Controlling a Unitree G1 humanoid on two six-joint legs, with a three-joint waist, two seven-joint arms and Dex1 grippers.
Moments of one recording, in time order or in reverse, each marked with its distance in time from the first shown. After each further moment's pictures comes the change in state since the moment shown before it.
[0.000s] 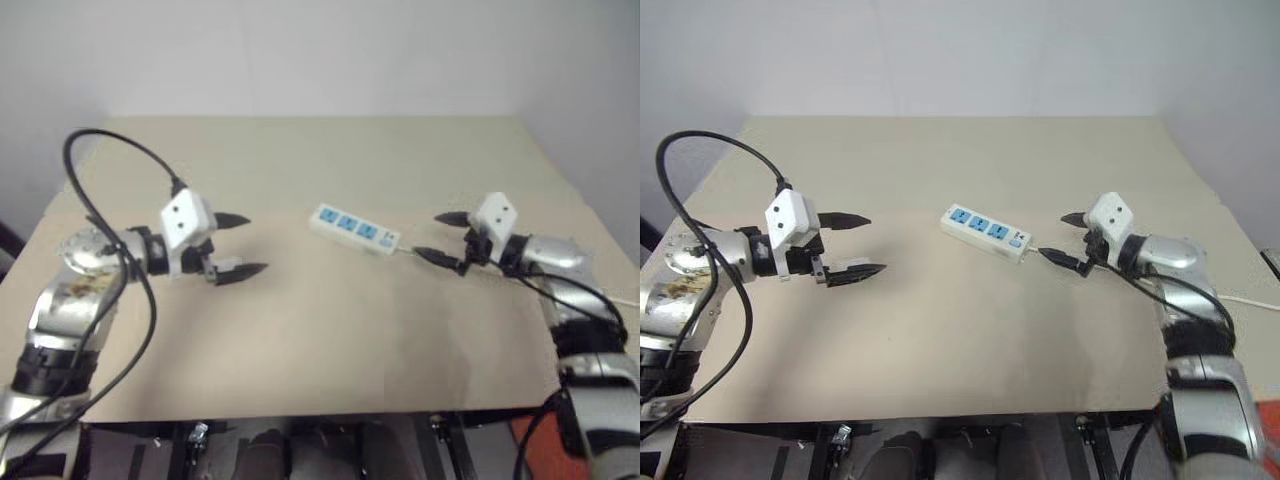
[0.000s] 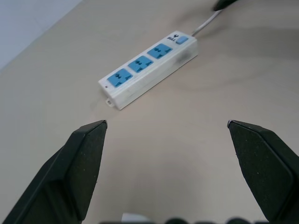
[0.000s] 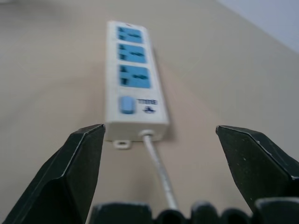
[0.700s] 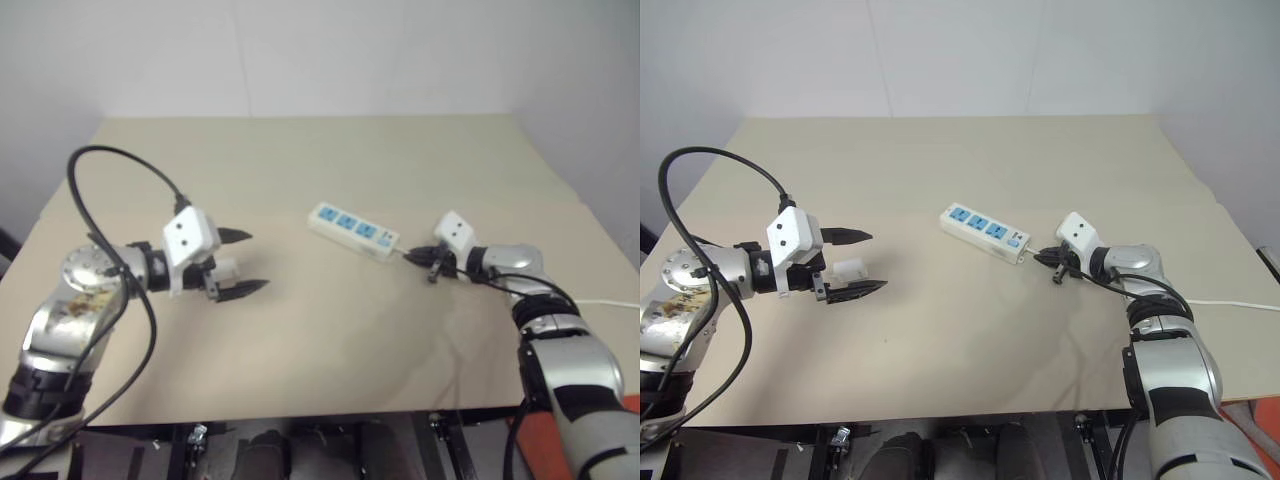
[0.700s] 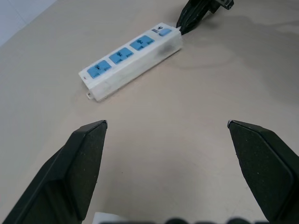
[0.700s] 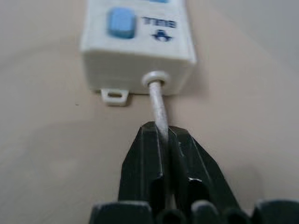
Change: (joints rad) left arm 0.100 0.020 0.033 -0.121 -0.007 0.060 0.026; right arm -0.170 0.101 0.066 0.490 -0.190 -0.260 -0.027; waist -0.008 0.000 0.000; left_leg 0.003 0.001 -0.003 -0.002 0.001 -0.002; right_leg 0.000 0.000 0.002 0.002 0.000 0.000
